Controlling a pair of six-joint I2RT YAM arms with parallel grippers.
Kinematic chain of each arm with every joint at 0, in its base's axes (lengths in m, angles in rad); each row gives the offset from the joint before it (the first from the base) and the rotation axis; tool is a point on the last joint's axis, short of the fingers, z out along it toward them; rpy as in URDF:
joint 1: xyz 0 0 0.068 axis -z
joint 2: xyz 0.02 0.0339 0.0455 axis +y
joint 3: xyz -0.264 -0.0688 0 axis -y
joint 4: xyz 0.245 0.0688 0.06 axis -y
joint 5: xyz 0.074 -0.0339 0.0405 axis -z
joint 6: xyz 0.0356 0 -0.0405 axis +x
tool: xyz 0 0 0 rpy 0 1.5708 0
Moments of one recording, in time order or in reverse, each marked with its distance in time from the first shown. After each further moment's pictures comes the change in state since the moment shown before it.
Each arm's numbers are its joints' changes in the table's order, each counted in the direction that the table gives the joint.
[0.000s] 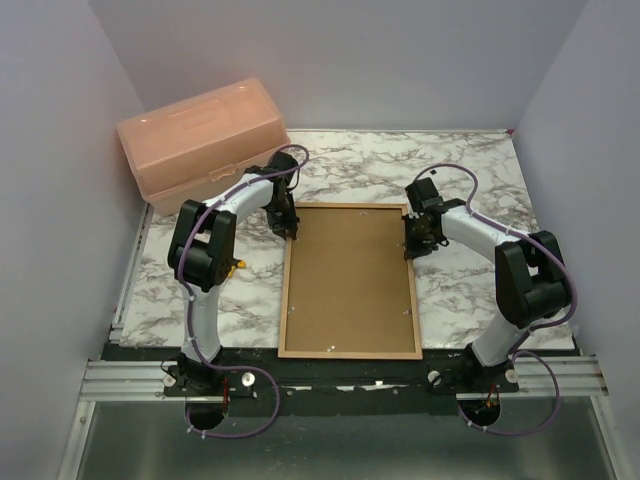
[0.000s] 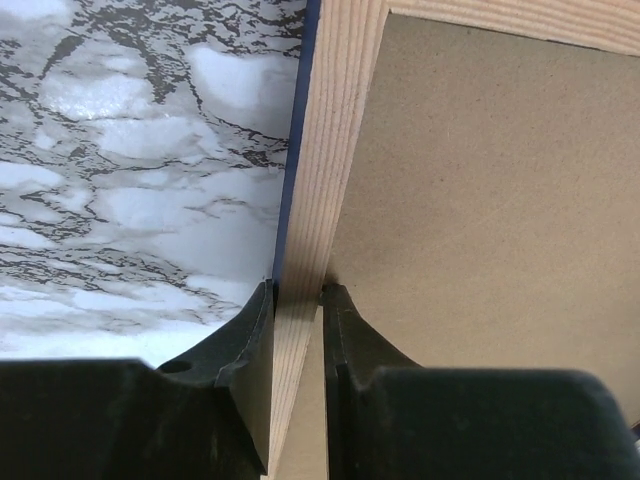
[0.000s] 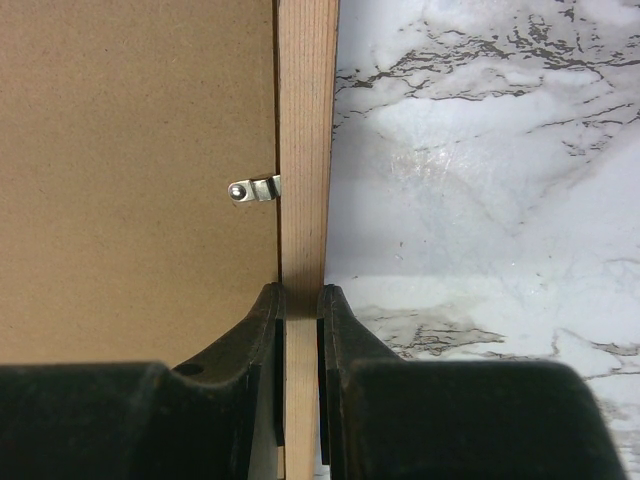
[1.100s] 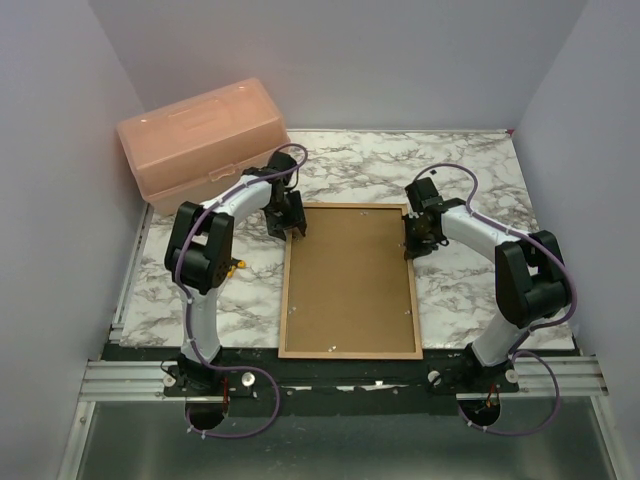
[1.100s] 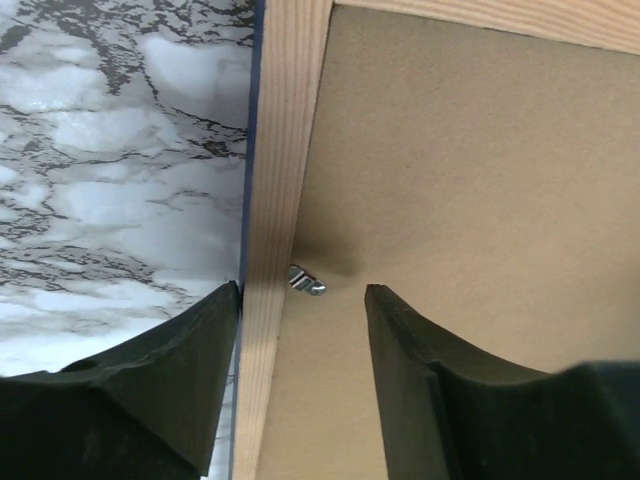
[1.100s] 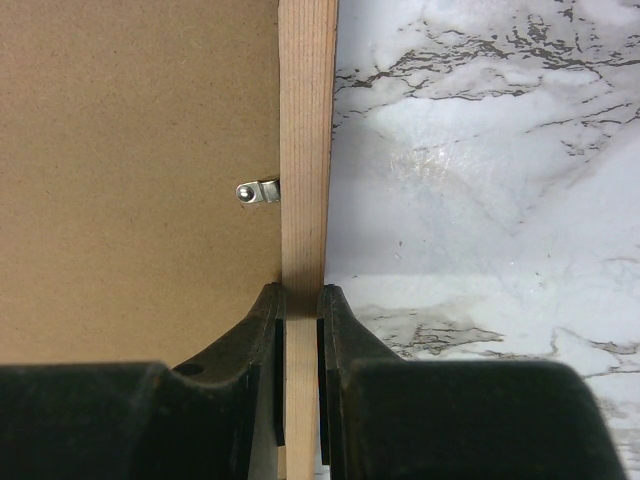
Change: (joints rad) left arm -0.007 -0.041 -0.037 0.052 0.082 -0.019; right arm 0.000 0.000 0.005 -0.007 0.008 -0.001
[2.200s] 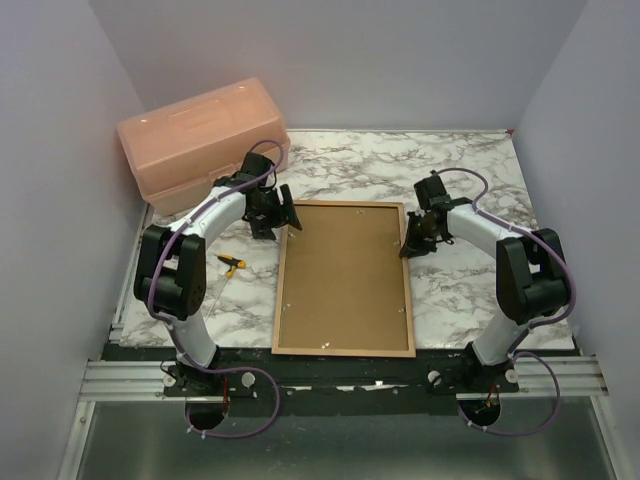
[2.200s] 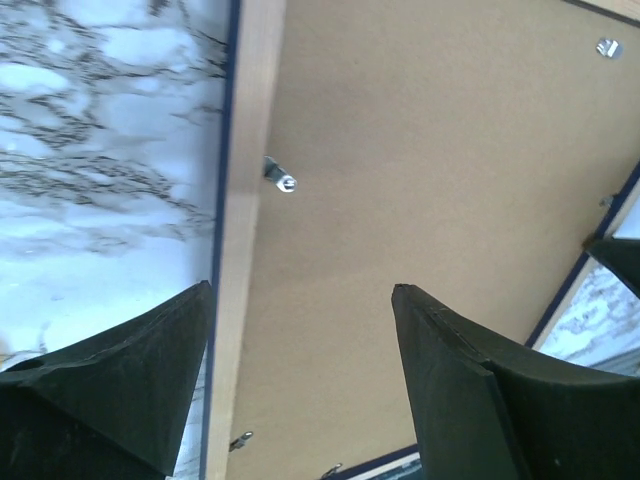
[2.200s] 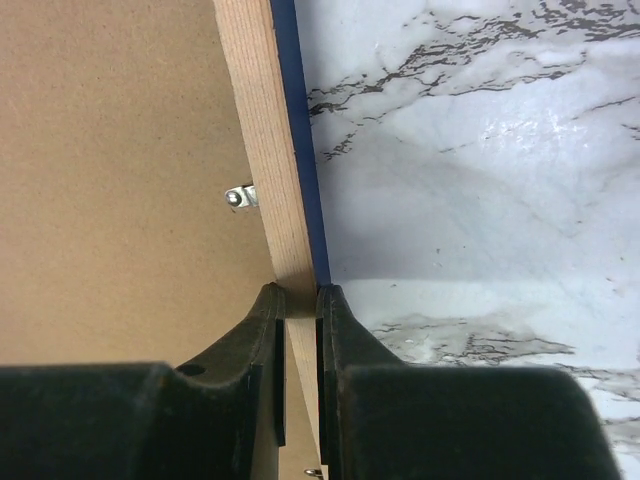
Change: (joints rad) left arm -0.061 -0.244 -0.220 0.129 0.131 -0.012; right arm 0.080 0.020 -0.011 0.038 -0.157 0.174
